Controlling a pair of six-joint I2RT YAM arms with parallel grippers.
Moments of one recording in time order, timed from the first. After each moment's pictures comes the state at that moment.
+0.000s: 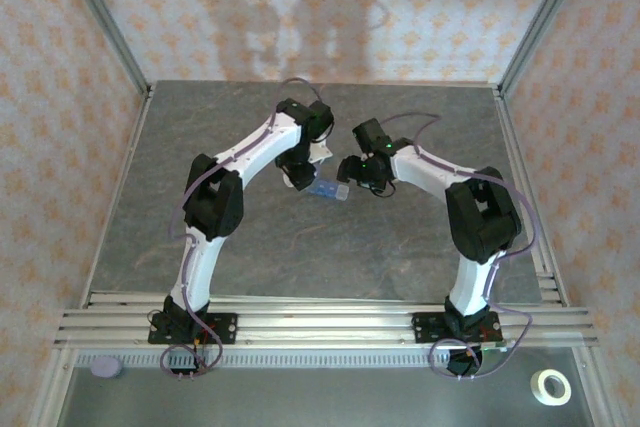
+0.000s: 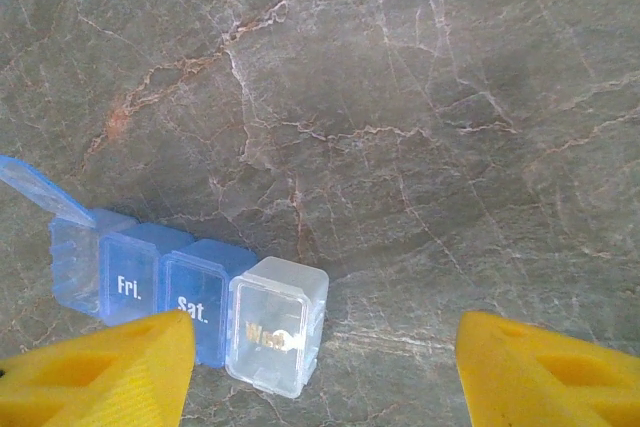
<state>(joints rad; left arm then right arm) -0.52 2.20 2.00 -1.41 -0.10 0.29 0.50 1.84 1.28 -0.57 -0.13 0.69</state>
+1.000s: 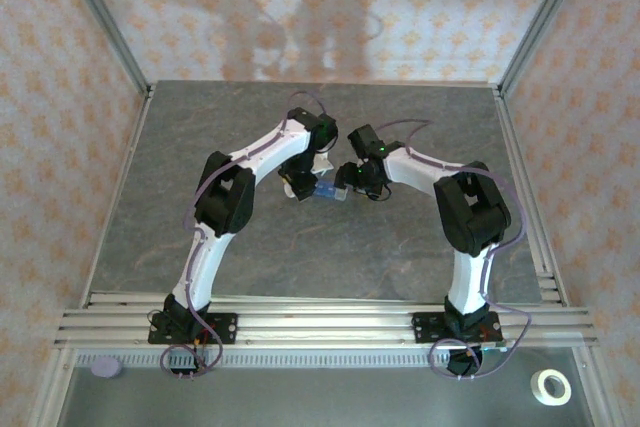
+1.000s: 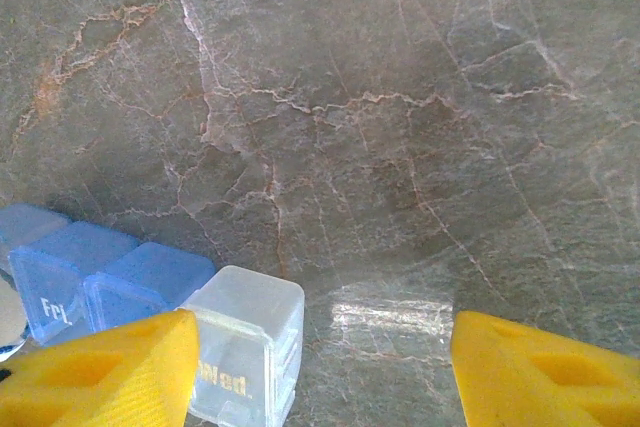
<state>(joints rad) -0.54 2.29 2.00 -1.43 -0.10 0.29 0.51 1.91 1.28 -0.56 -0.16 0.71</state>
